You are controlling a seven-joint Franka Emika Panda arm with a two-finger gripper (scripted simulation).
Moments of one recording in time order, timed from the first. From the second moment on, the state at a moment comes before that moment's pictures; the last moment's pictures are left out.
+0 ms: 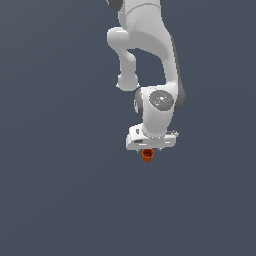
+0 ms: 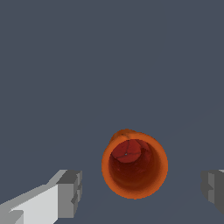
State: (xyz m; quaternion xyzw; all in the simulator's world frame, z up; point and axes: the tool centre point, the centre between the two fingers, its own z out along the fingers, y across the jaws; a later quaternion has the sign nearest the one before) arm 0.016 0.093 0.089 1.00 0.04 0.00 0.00
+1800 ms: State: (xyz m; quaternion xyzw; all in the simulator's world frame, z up) arm 0.021 0.097 0.050 1.00 0.04 0.00 0.00
